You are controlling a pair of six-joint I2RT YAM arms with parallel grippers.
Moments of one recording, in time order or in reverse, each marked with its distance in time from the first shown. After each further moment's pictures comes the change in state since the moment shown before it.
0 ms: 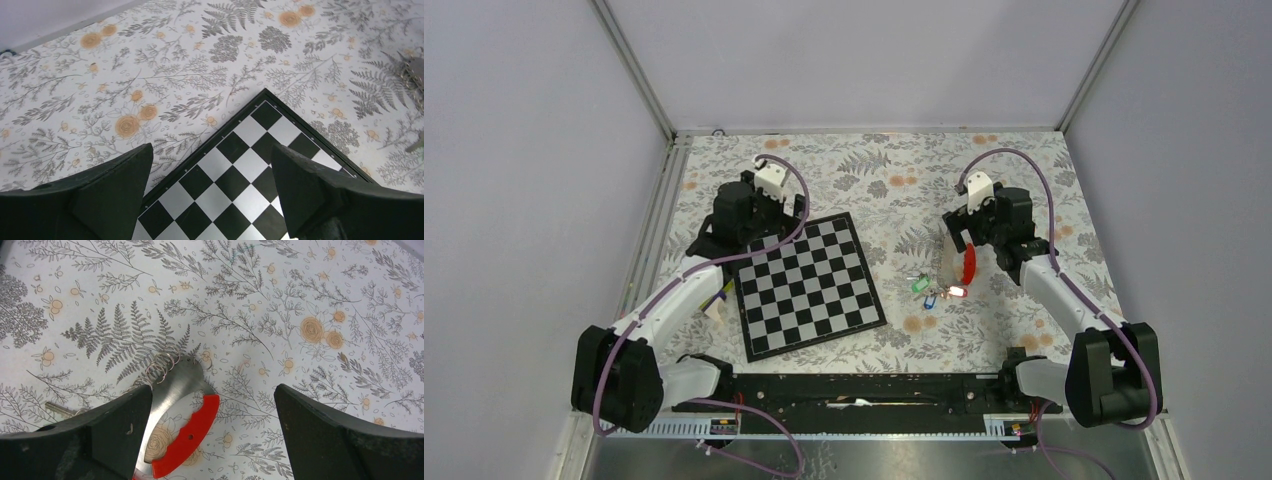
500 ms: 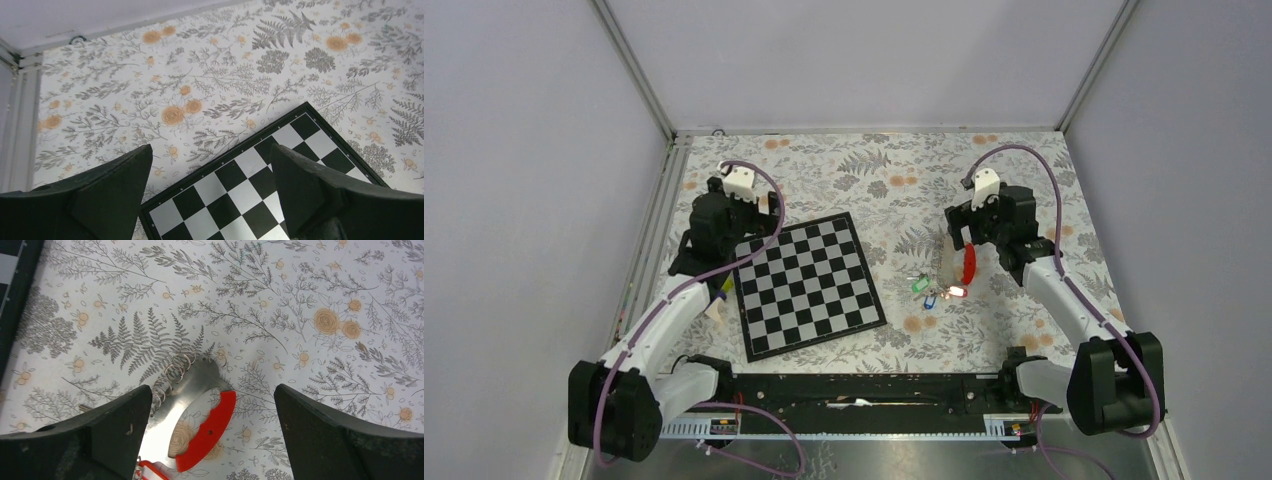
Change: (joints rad) left arm 0.094 -0.118 -0.089 0.049 -0.093 -0.039; right arm 0.000 -0.029 0.008 -0.022 -0.017 0.112
